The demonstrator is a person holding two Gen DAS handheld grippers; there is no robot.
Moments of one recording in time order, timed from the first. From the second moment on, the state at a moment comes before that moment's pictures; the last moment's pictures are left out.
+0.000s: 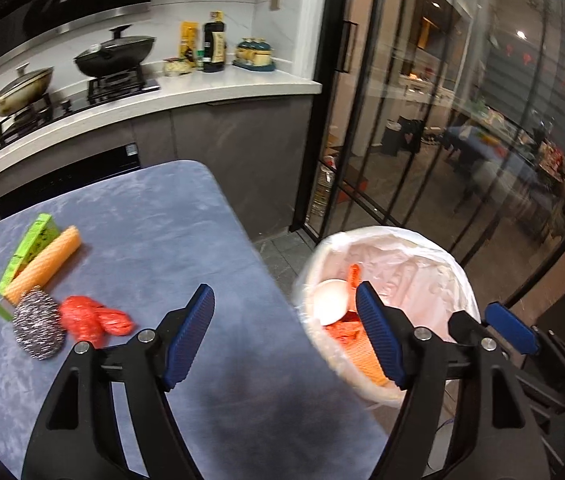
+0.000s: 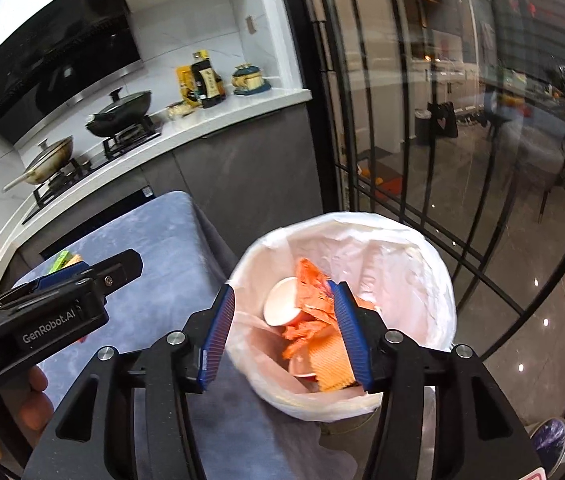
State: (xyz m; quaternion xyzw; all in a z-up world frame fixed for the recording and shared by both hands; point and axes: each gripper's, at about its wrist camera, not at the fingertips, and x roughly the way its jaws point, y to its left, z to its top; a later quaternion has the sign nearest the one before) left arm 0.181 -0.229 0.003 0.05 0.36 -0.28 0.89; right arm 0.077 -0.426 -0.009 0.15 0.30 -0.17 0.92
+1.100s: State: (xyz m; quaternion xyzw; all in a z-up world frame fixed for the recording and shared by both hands) left arm 0.239 0.043 -0.029 -0.01 0.40 -0.04 0.92; right arm 0.188 -0.214 -0.037 0.10 0.36 -0.01 0.93
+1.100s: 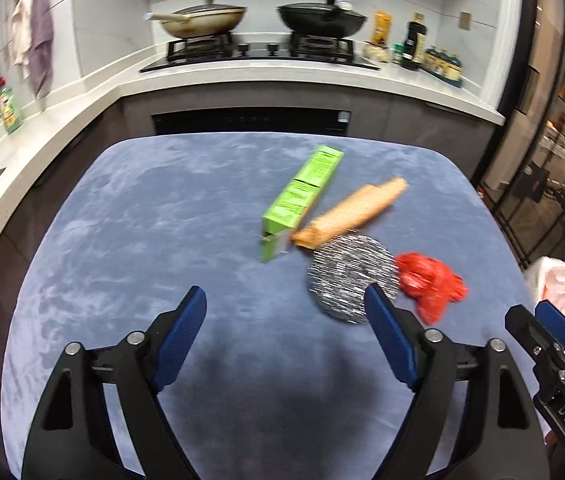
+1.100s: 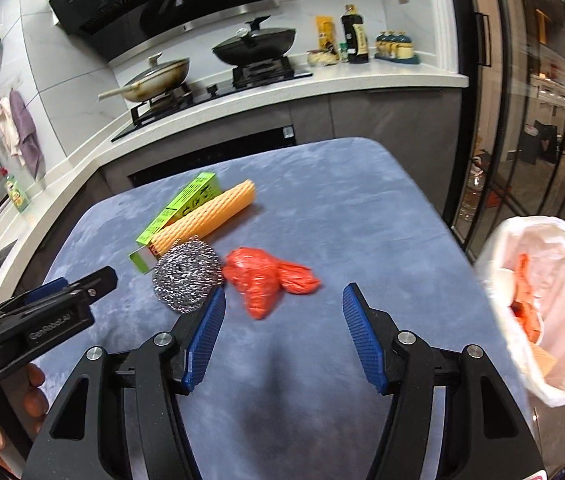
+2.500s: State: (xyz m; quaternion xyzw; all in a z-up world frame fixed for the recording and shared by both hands) left arm 0.372 0.036 -0.083 0.00 0.44 -0.06 0.90; right arm 0.277 -0.191 -0.101 0.10 0.40 0.02 0.91
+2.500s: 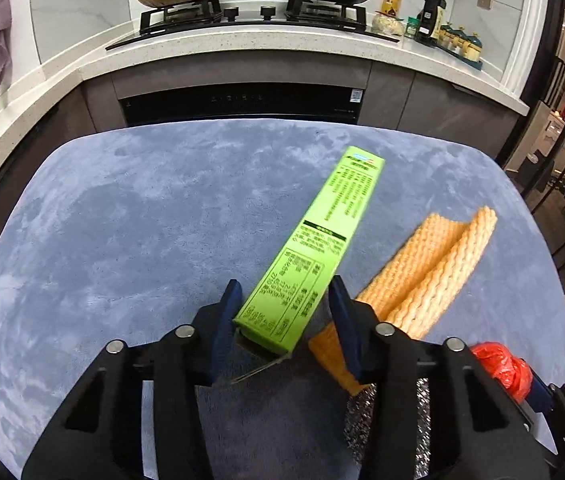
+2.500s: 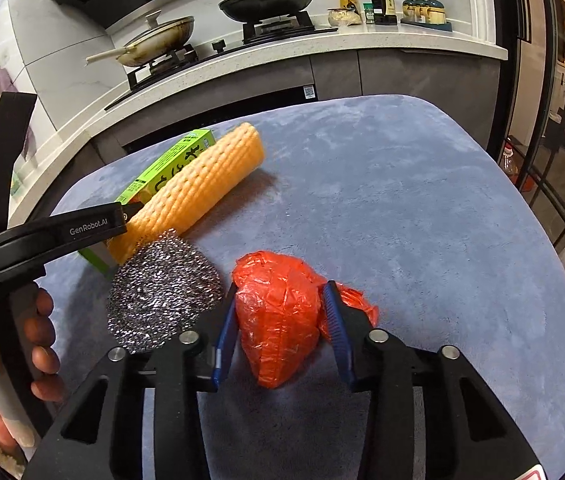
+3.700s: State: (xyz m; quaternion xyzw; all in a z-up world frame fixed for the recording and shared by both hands) left arm 0.168 -0.107 0.065 0.03 0.32 -0.22 0.92; right arm 0.099 -0.336 0.021 0.13 0.27 -0.09 0.95
